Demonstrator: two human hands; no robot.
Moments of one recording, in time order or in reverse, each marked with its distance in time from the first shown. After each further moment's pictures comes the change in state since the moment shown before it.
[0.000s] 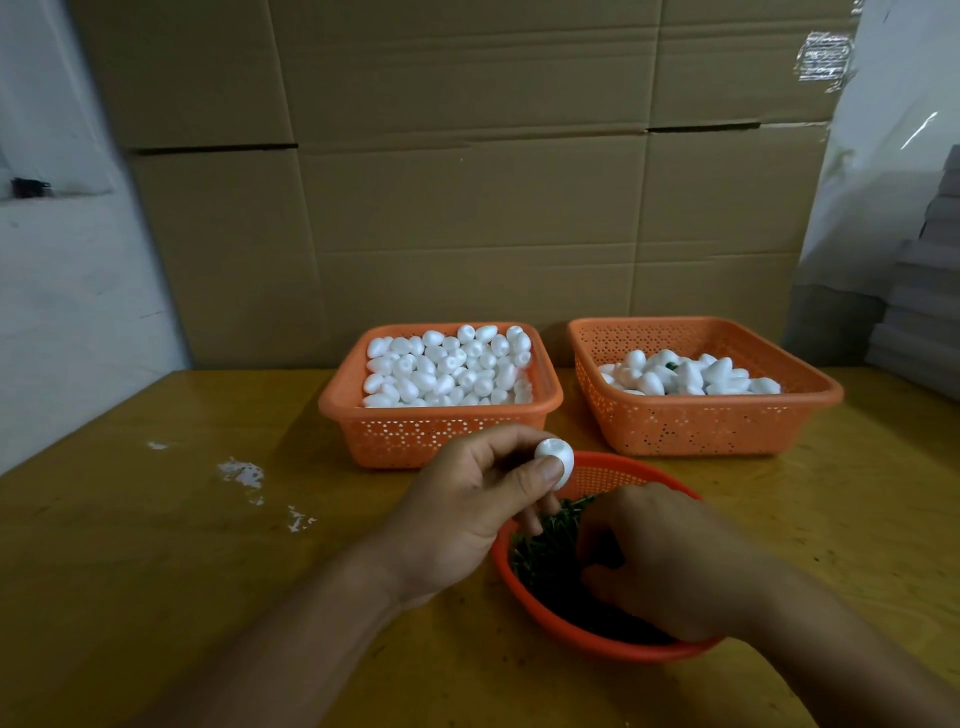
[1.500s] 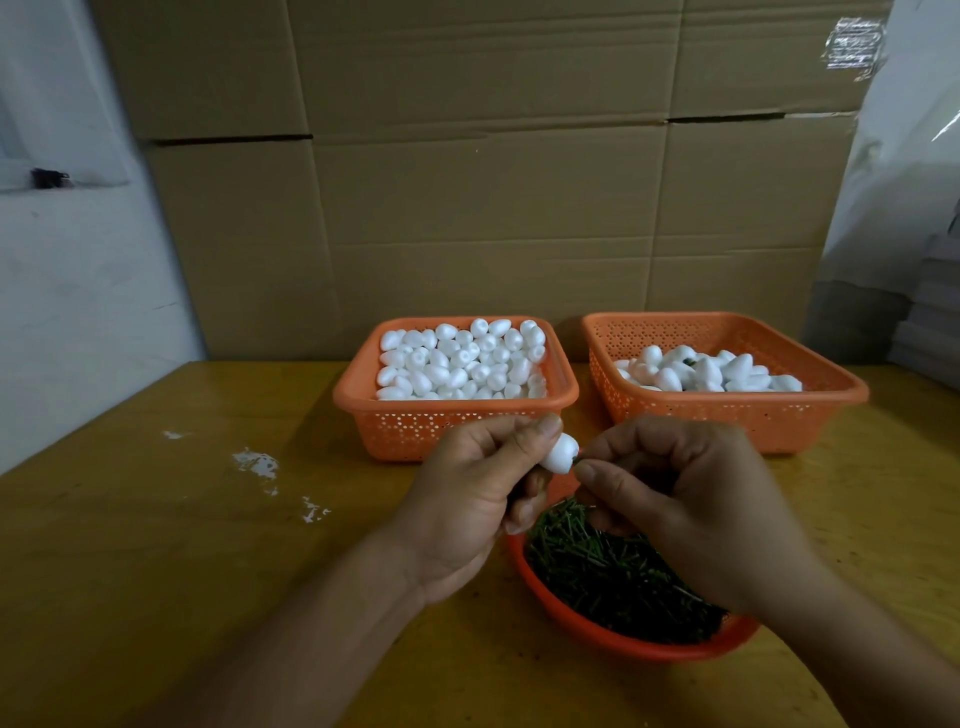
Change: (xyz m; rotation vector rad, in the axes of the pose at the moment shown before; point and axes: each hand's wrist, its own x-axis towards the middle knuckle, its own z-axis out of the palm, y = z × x) left_hand -0.001 0.011 0.005 -0.243 0.130 -0.100; right_hand -0.007 -0.012 -0.007 0.817 0.478 -0.169
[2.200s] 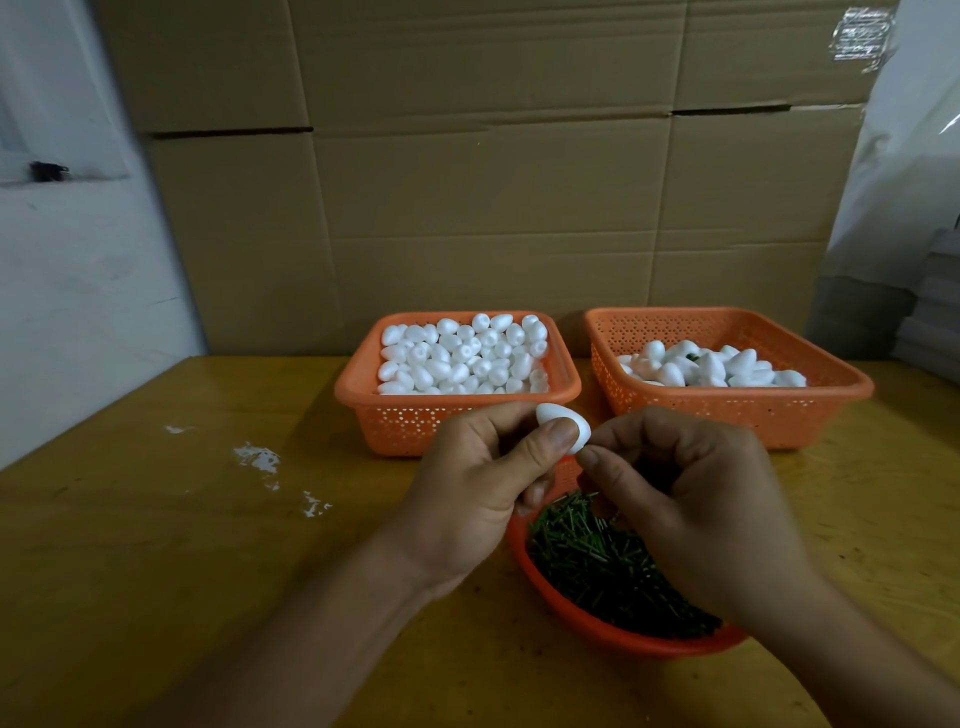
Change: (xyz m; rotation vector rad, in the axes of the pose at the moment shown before) left_hand -0.001 -0.003 -0.002 0.128 -0.028 0.173; right_hand -0.003 0.002 0.010 -0.135 0.165 -0.155
